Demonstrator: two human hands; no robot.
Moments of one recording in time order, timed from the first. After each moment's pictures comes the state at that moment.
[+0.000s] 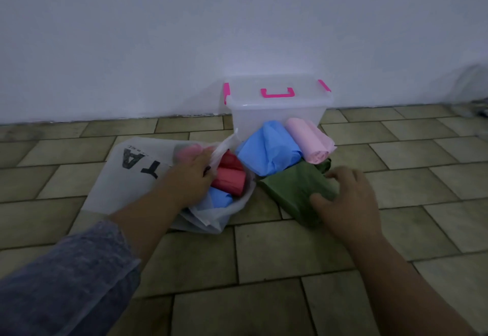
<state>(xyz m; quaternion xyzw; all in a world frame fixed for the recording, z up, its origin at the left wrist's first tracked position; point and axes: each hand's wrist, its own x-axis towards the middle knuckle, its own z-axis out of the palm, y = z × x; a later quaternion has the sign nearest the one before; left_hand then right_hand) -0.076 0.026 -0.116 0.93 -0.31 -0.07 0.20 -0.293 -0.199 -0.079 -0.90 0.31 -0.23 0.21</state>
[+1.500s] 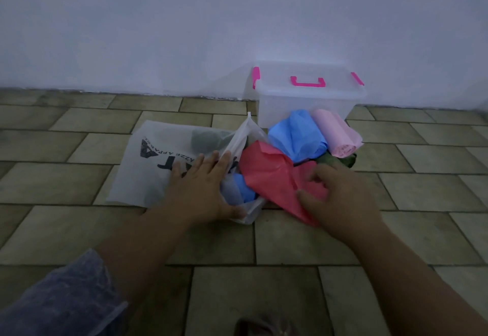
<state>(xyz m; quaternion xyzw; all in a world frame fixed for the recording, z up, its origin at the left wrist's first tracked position) -0.138 0.063 -0.123 0.95 -0.29 -0.05 0.05 -0.281 -0.153 -0.059 -0.97 0.14 -0.16 0.14</state>
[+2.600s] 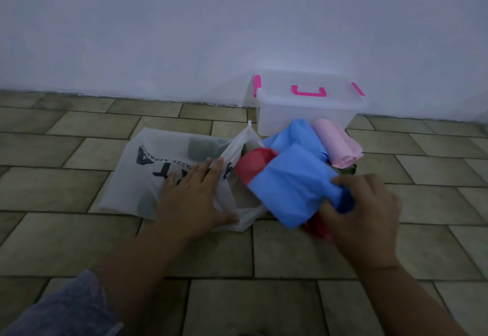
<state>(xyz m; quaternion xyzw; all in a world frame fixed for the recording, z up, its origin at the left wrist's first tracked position) -0.142 0.073 -0.135 0.96 -0.27 0.04 0.11 -0.295 -0.163 -0.070 -0.91 0.17 -0.36 0.12</state>
